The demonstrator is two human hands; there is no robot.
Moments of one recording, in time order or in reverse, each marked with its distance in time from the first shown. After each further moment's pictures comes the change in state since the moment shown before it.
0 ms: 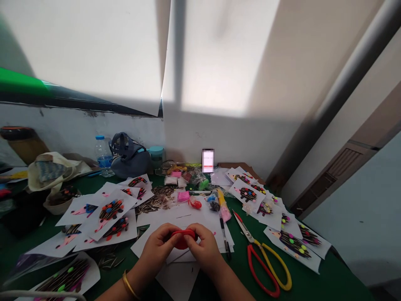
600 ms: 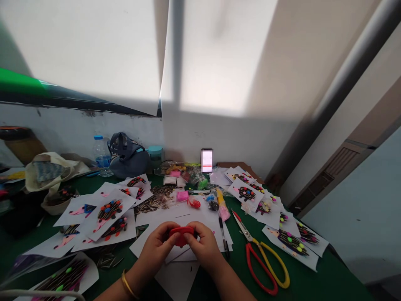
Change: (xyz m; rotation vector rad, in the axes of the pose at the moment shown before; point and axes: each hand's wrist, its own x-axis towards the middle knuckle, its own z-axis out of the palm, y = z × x) left_hand -0.002 -0.002 0.001 -0.065 -0.009 -0.039; right_hand 0.001 0.007 -0.004 0.103 -0.019 -0.004
